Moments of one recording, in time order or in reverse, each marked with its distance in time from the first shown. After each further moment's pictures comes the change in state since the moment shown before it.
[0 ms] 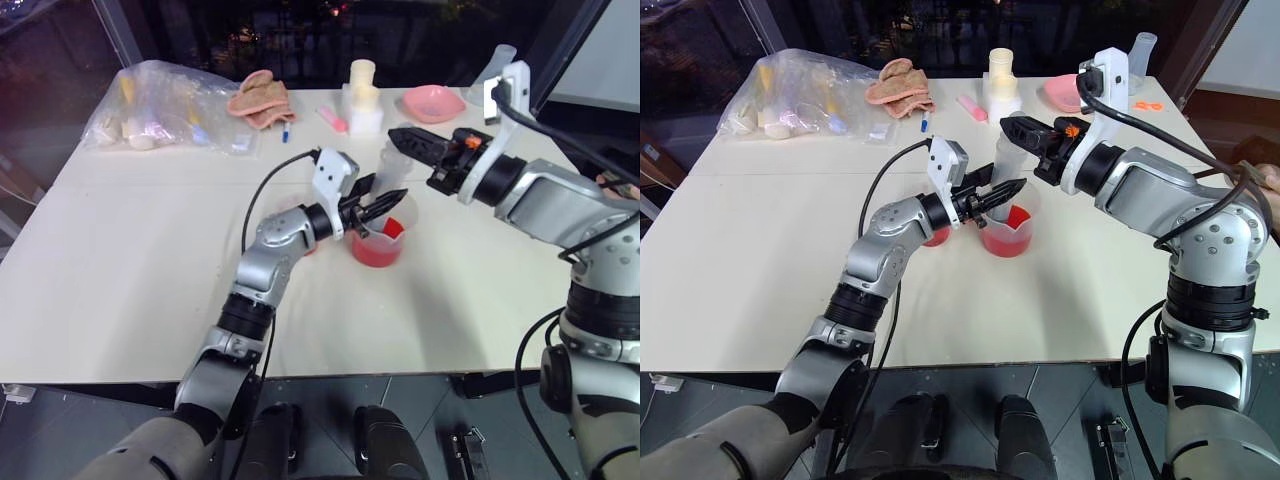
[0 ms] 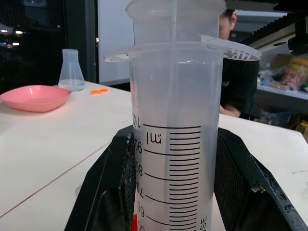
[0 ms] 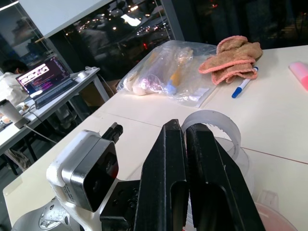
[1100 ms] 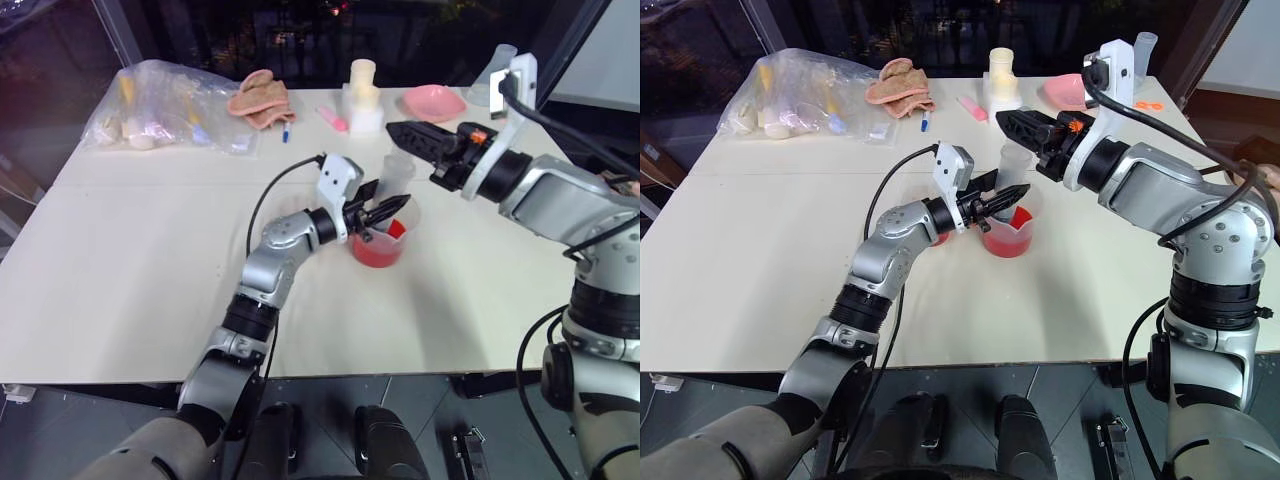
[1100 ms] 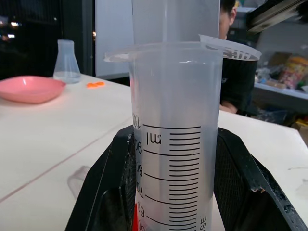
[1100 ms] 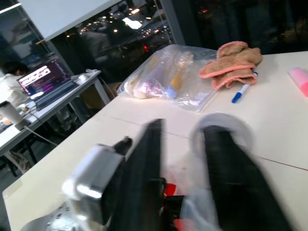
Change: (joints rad) left arm -0.015 -0.020 -0.001 0.038 0.001 0.007 0.004; right arm -0.009 -0.006 -0.011 -0.018 0.014 0.000 0.008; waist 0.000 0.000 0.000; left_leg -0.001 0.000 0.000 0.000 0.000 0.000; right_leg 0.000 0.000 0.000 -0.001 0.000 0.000
